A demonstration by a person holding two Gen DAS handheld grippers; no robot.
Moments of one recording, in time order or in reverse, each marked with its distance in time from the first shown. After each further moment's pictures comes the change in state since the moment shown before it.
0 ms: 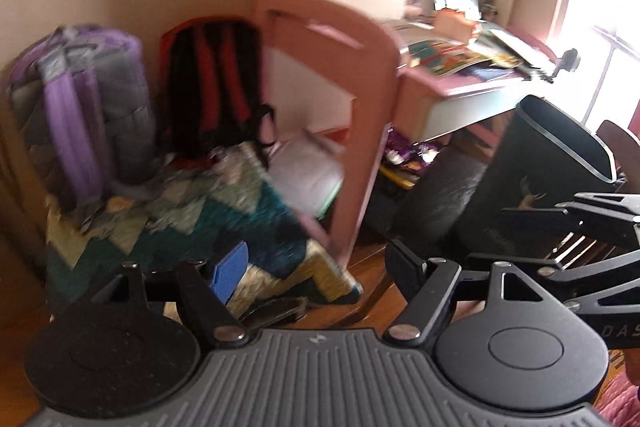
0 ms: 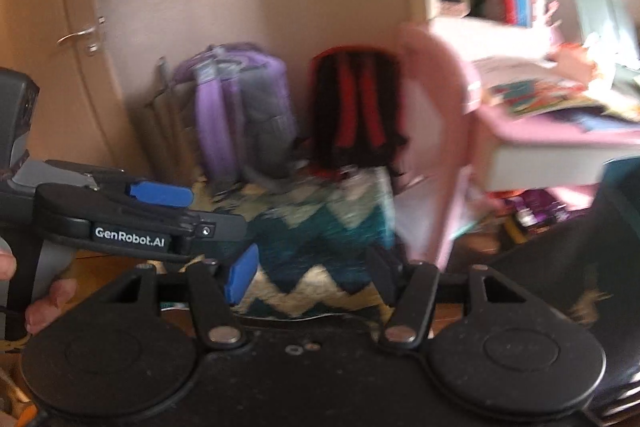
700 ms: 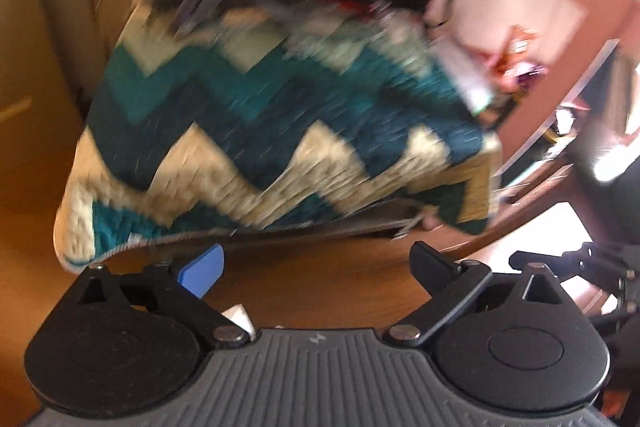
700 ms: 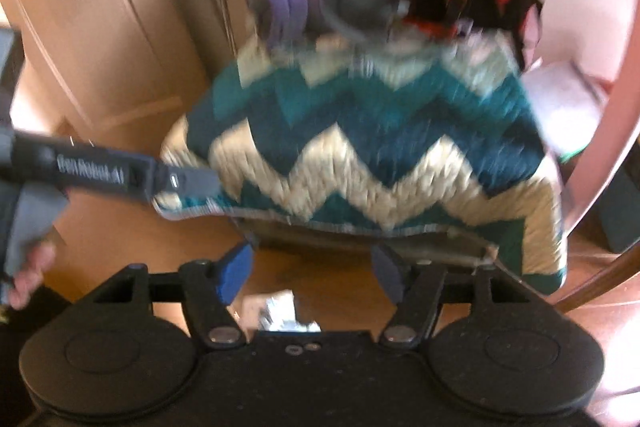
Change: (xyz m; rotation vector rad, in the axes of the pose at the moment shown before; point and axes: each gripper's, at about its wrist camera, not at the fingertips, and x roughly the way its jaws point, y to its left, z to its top) left arm 0.139 0.204 -0.174 -0.329 0.241 0.169; right arm 0.252 0.068 -0.139 -0.069 0.325 0.142
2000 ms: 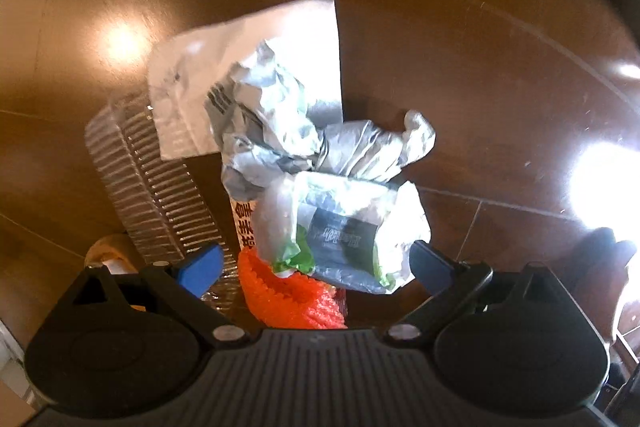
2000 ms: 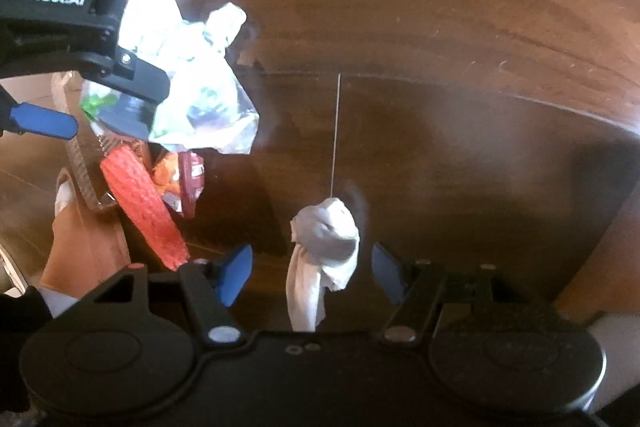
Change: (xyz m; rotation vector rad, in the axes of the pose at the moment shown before) left arm 0.384 0.105 -0.193 -0.386 0.871 0.223; right arm 0.355 -0.051 -0.234 0.260 0.847 0.007
